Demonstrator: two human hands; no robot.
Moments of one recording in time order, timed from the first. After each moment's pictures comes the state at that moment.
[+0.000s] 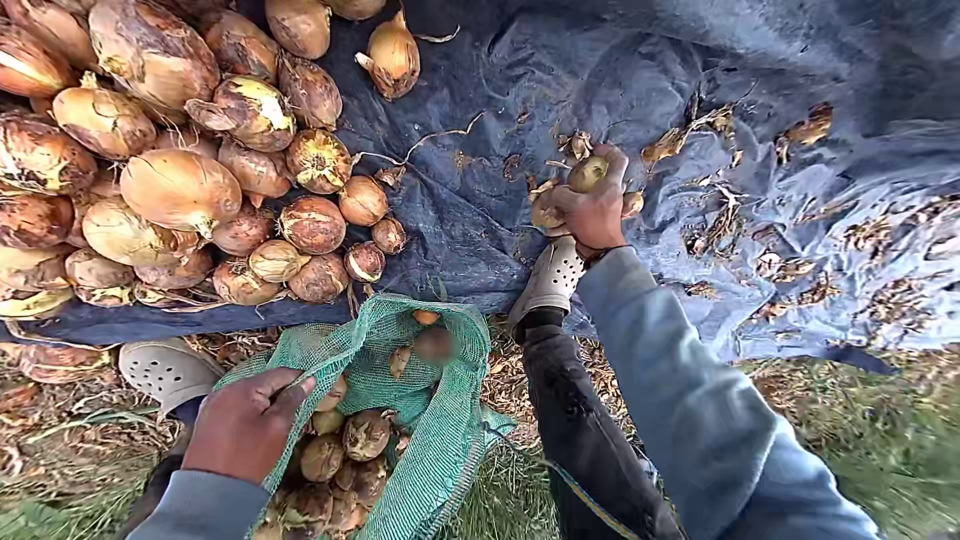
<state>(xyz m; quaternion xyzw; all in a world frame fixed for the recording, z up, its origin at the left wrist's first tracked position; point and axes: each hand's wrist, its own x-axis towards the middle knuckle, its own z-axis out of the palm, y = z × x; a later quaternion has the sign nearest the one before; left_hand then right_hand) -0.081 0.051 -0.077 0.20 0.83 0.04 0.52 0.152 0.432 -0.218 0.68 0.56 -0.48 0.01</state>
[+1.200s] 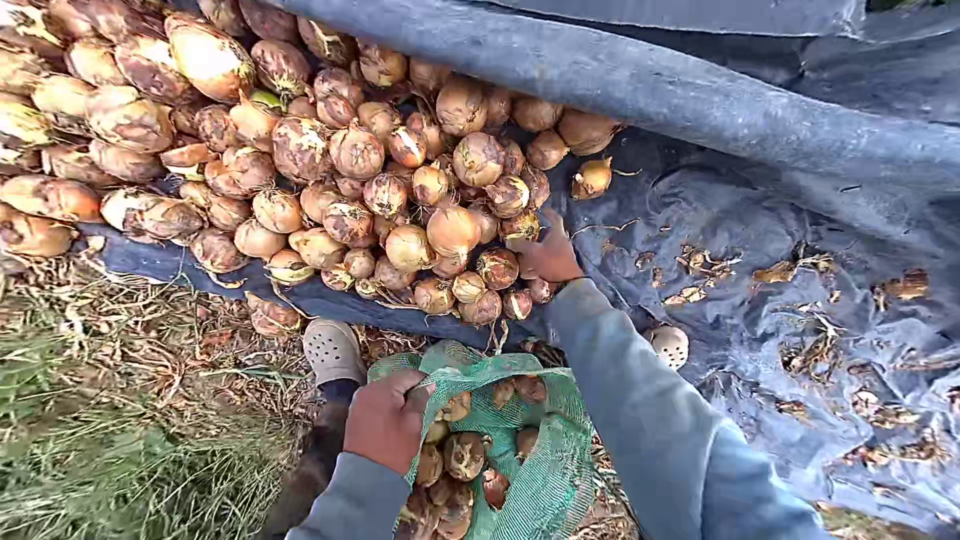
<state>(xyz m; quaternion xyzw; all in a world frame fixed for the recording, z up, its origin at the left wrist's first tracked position) -0.153 -0.005 -0.026 0.04 0.85 0.16 0.51 -0.102 0.276 -0.218 0.54 0.65 -0.49 0.22</state>
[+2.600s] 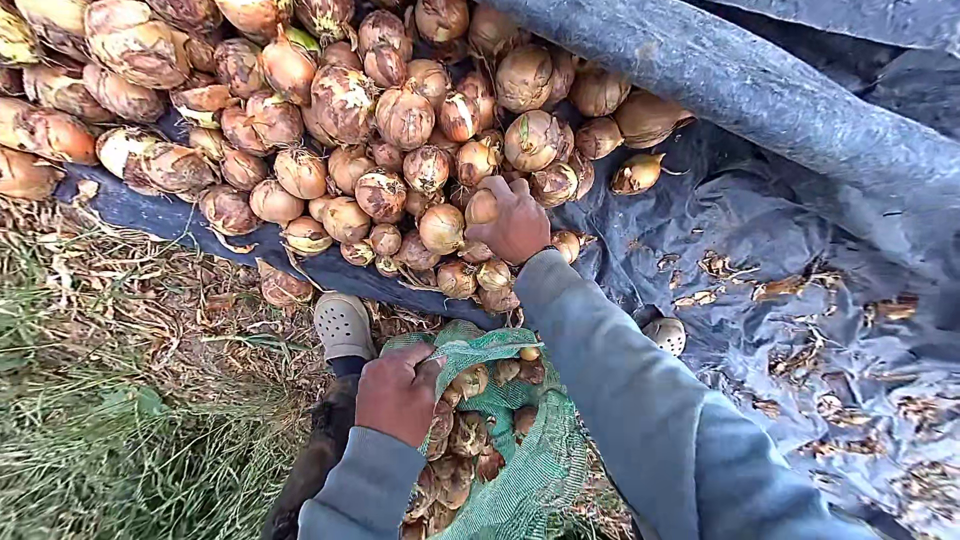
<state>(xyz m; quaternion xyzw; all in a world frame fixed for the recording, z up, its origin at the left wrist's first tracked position) -0.178 -0.021 -0.030 -0.01 0.85 0.20 0.48 -0.205 0.202 -0.192 0.34 0.82 -0.34 0.31</state>
